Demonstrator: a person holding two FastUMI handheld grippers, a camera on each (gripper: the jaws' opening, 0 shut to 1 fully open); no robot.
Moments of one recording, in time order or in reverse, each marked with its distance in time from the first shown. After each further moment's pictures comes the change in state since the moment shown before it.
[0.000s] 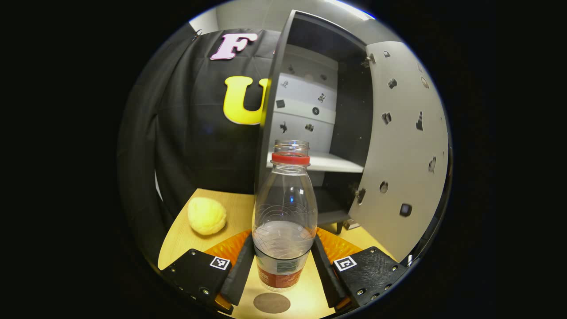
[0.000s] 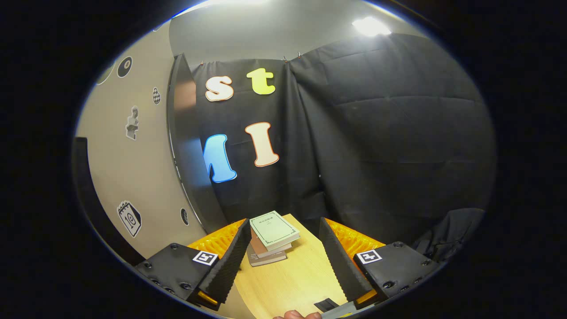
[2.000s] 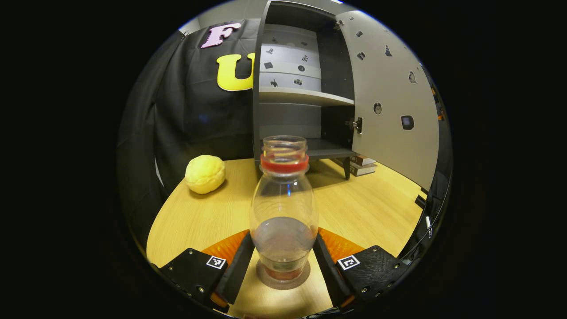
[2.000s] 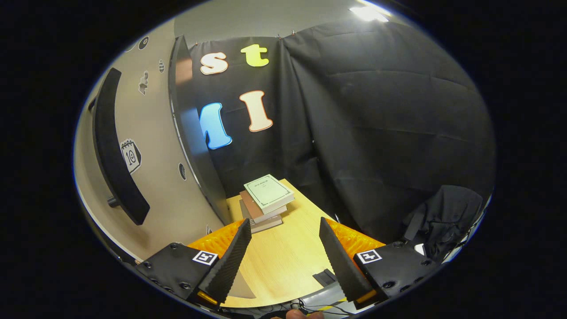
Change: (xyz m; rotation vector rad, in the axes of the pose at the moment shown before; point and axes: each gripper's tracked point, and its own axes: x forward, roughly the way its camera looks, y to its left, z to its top) left arm -0.011 0.009 -0.175 0.144 0.126 0.003; right arm -0.042 -0.008 -0.086 0.022 0.204 -0.038
